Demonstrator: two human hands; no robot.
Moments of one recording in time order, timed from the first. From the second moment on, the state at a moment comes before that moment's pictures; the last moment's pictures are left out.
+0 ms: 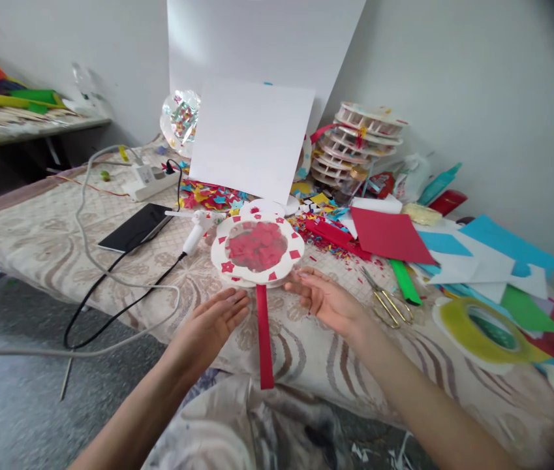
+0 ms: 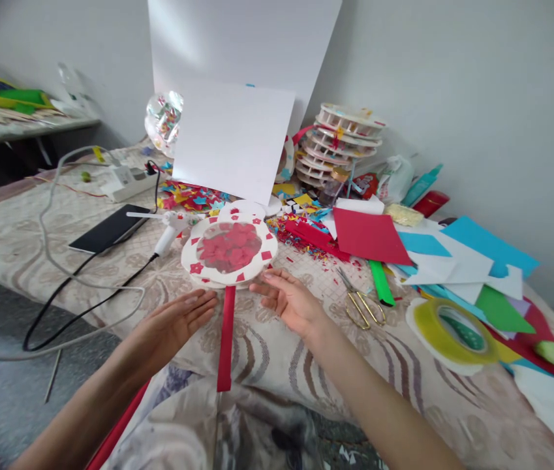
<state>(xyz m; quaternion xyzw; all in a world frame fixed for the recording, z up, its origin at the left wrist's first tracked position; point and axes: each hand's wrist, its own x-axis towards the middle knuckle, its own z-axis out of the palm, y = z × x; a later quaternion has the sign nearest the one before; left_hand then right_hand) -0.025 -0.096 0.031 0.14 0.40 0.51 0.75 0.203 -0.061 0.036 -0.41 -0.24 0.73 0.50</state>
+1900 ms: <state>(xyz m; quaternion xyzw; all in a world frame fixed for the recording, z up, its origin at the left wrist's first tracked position) 0.010 -0.082 0.041 0.20 0.32 0.48 0.79 0.202 -0.080 0.038 -0.27 -0.84 -0.15 0.45</state>
